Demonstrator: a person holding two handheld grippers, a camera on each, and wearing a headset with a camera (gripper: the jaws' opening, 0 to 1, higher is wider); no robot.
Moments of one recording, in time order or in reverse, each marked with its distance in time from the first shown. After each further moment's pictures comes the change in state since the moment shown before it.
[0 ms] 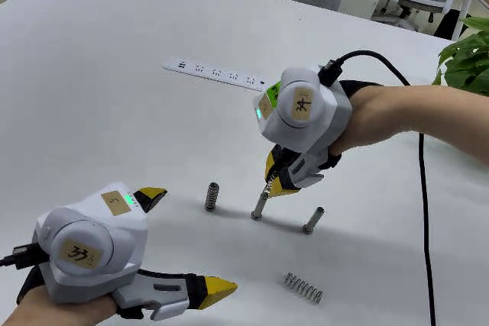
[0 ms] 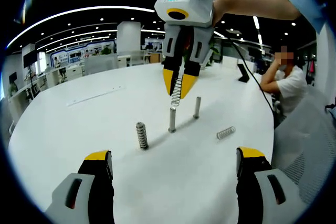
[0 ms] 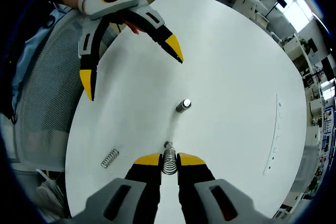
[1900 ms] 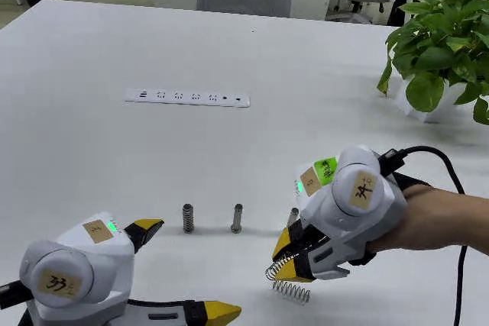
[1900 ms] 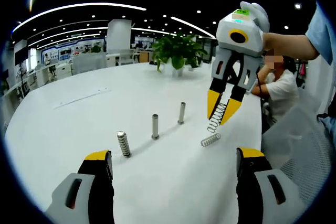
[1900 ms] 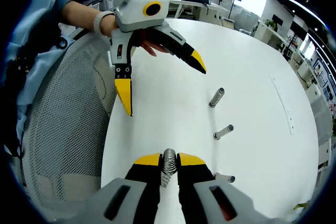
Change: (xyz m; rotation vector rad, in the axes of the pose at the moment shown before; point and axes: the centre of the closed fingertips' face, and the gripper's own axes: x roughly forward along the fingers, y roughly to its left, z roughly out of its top) left arm 0.004 -0.034 0.021 -0.009 0.006 -0.103; right arm -0.008 0.100 -0.007 0.304 -0.293 -0.060
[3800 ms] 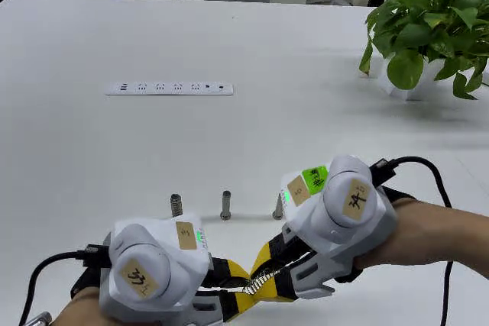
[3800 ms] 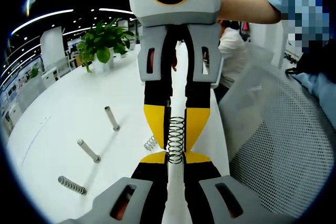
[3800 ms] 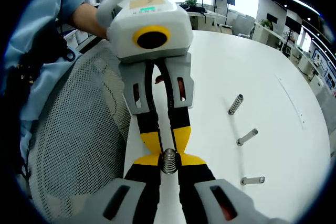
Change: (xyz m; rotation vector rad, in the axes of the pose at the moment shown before) left arm 0.035 -0.091 -0.017 0.366 0.190 -0.435; right arm 0.012 0.043 0.015 0.081 -0.121 0.045
